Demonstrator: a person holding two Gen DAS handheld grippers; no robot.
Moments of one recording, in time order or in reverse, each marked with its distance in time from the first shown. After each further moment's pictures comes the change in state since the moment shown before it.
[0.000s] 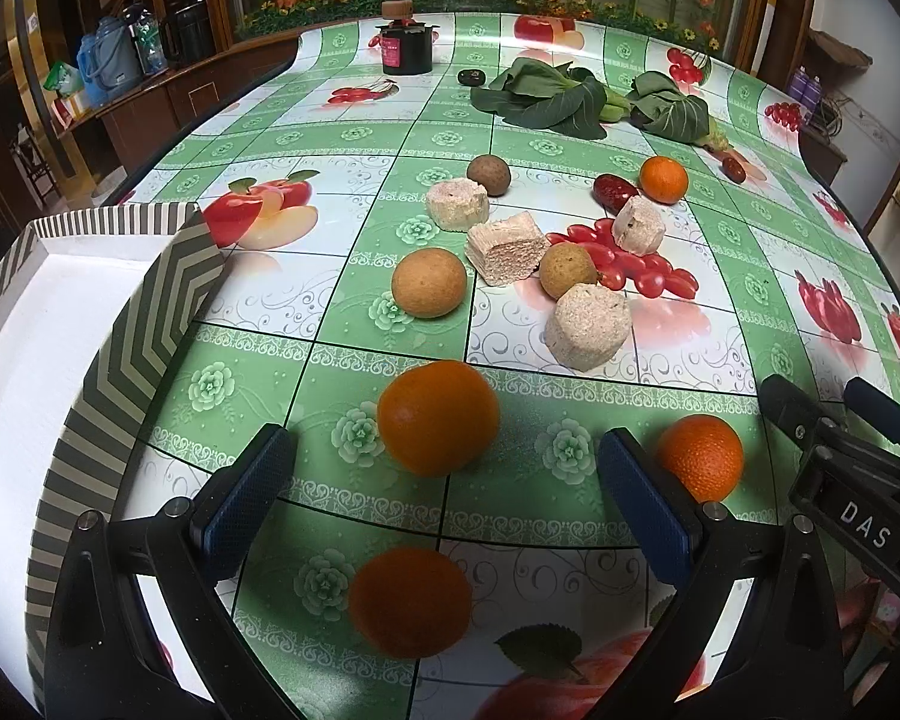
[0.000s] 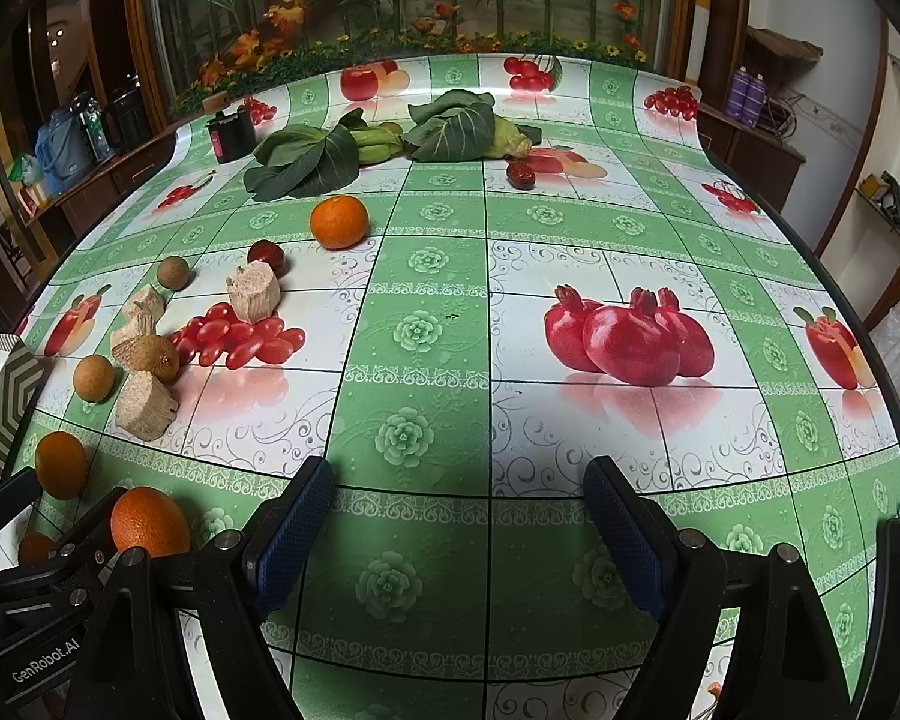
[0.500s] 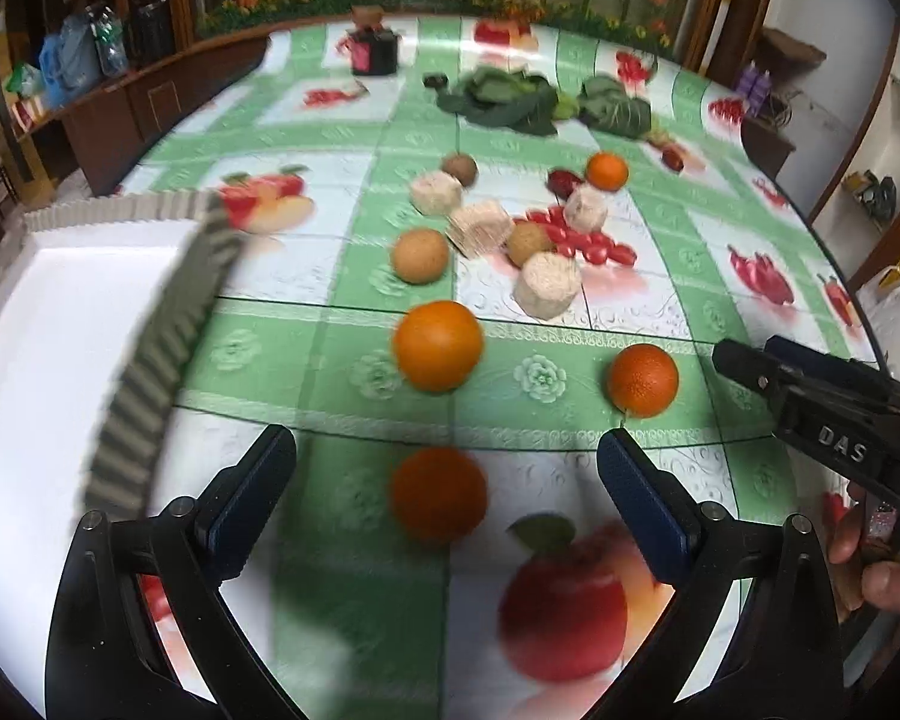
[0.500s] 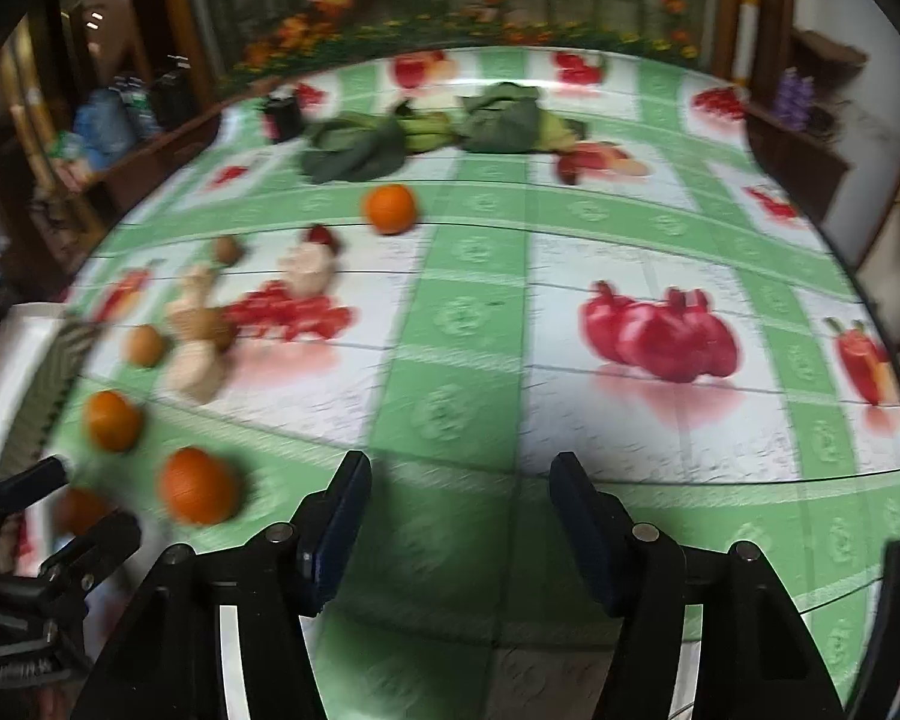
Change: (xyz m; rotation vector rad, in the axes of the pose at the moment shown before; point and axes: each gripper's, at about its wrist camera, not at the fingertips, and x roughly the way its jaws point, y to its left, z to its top) left arm -0.043 0.022 -0.017 0.044 -0.006 -0.127; right arm -0.018 -0.002 -0.002 -0.057 0.032 0.164
